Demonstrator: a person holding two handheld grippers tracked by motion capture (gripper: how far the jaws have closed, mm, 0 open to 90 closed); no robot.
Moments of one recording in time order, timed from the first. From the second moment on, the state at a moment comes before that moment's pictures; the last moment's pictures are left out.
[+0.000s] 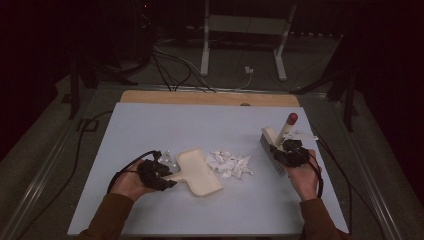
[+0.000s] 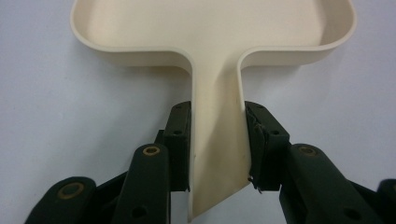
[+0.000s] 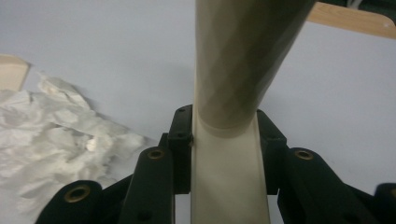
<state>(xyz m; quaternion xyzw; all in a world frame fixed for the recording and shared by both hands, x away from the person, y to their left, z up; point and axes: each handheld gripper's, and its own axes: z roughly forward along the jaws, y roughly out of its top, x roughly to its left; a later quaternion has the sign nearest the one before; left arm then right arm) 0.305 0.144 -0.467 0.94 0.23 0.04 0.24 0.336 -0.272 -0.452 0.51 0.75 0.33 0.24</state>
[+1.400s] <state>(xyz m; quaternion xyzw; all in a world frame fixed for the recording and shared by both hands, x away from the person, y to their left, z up) 0.312 0.131 -0.470 0.95 0.23 0.04 0.22 0.338 -0.217 -0.464 0.50 0.78 0.30 0.22</state>
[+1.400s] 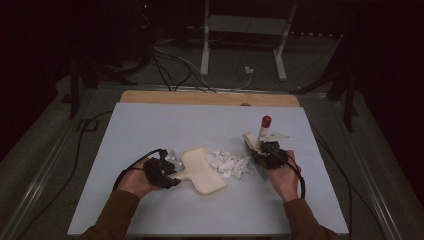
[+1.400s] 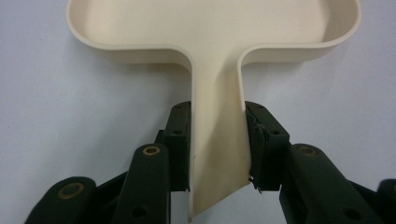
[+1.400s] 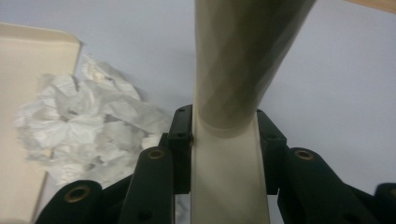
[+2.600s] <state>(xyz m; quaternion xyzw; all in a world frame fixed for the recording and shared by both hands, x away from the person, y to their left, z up) 0.314 0.126 -0.469 0.95 0.22 0.04 0.22 0.333 -0.158 -0.463 0.46 0.80 0.32 0.20</state>
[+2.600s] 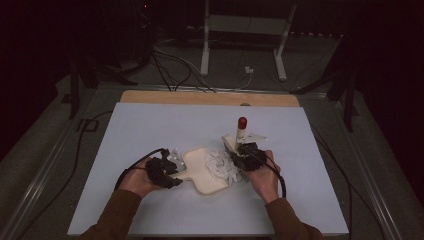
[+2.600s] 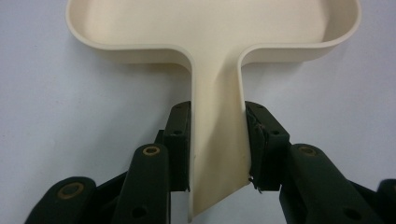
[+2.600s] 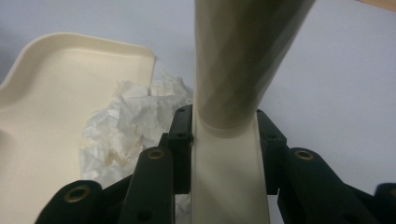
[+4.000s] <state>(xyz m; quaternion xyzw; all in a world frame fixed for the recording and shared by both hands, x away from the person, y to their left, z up) 0.312 0.117 -0.471 0.95 0.21 0.03 0.22 0.330 -0.158 -0.463 0.47 0.80 0.31 0.21</state>
